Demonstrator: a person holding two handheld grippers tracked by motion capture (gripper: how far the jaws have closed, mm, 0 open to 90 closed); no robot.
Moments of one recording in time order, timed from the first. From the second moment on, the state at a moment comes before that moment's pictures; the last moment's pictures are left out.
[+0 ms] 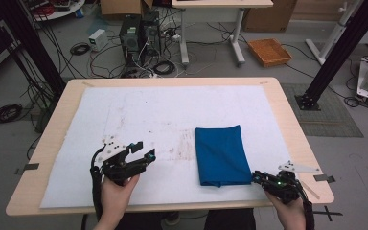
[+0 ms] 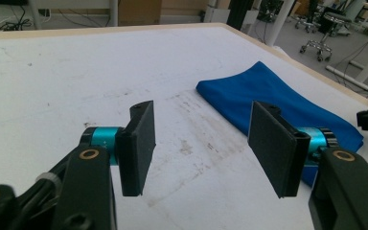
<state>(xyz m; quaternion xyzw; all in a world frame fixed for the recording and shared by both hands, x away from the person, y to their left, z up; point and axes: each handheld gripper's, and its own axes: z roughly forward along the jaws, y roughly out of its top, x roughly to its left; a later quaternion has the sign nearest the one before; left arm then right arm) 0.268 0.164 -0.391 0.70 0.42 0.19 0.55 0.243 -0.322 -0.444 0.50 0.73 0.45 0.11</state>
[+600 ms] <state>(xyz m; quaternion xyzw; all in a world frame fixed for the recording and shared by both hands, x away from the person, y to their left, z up) 0.306 0.191 -0.371 0.72 0.37 0.25 0.54 0.320 -0.321 -0.370 0.48 0.68 0.51 0.22</state>
